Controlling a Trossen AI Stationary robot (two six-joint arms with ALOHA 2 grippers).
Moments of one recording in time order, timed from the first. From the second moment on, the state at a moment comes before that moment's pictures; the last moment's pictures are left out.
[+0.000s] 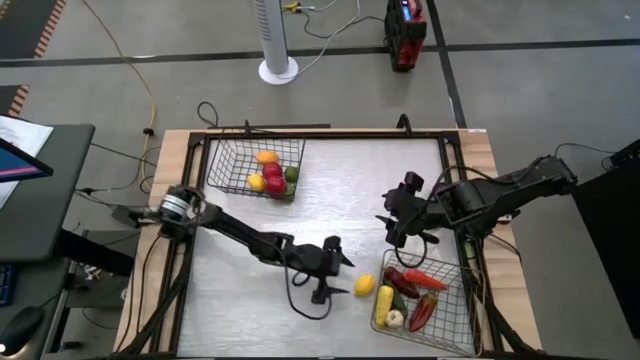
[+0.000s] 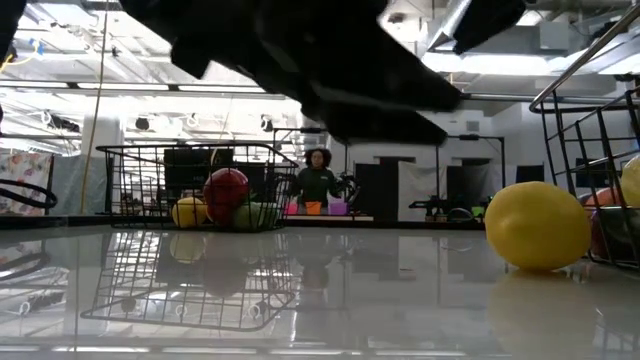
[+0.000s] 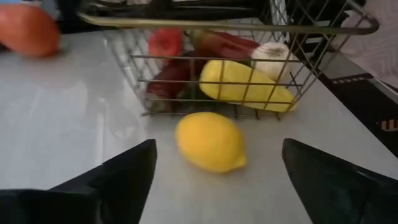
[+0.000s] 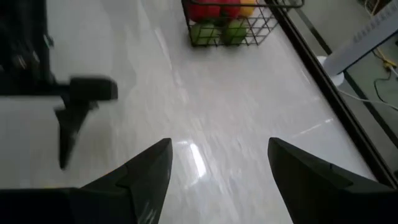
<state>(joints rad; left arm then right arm) -0.27 1.96 1.10 0.43 -0.02 -0.05 0.32 1.21 1.20 -0.94 0.57 0.44</state>
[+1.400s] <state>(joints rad) -0.23 2.07 1.34 0.16 -0.10 0.08 0.32 1.21 1.15 -0.83 0.59 0.38</state>
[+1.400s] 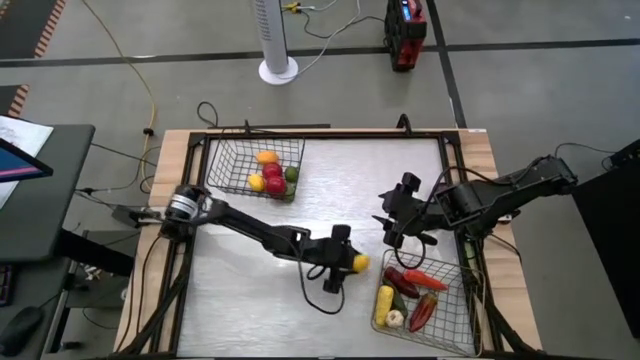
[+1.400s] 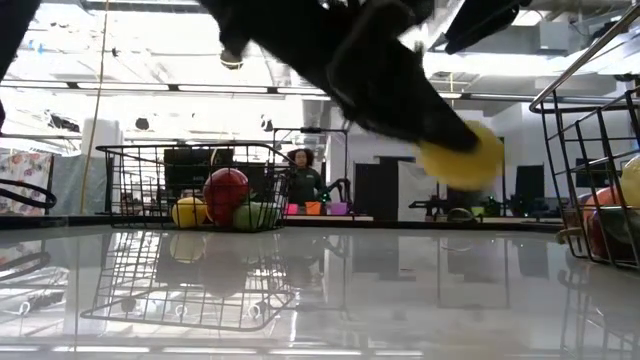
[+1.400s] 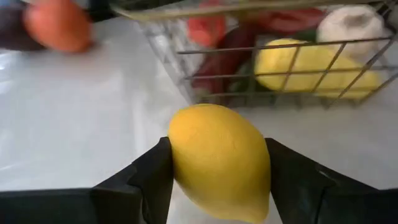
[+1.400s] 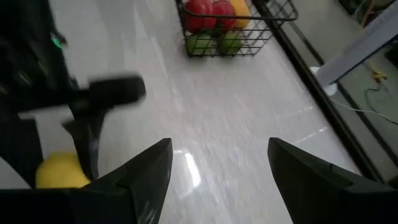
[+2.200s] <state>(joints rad) 0.12 1.11 0.61 0.13 -0.61 0.02 0.30 1.20 1.13 -0.79 0.65 0.38</state>
